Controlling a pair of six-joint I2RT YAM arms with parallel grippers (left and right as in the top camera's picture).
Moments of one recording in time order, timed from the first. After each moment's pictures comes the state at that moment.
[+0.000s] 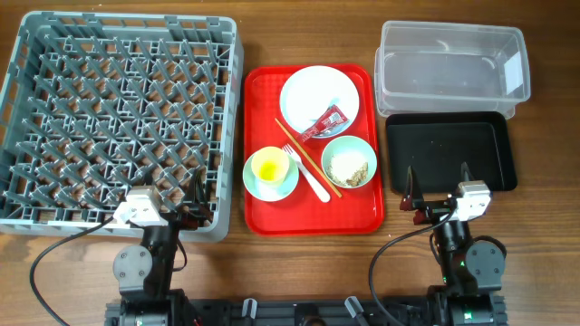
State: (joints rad) left arm 0.06 0.01 0.01 -0.07 0.12 -0.27; right arm 0.03 0.01 0.01 0.00 -0.04 0.04
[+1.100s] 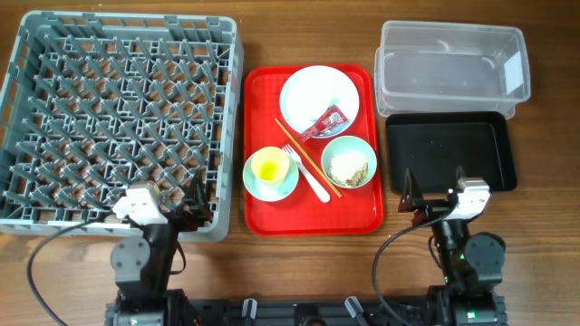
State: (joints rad) left arm 0.06 0.14 0.12 -0.20 0.13 -0.30; right arm 0.03 0.09 0.08 -0.12 -0.04 0.12
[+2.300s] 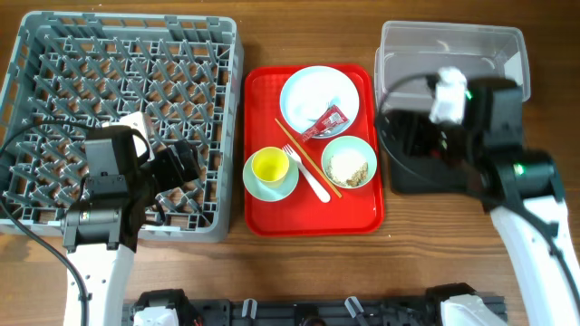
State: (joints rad) left arm 0.06 0.99 0.87 -0.77 0.12 -0.30; right arm 0.16 1.21 1.23 -0.82 -0.30 0.23
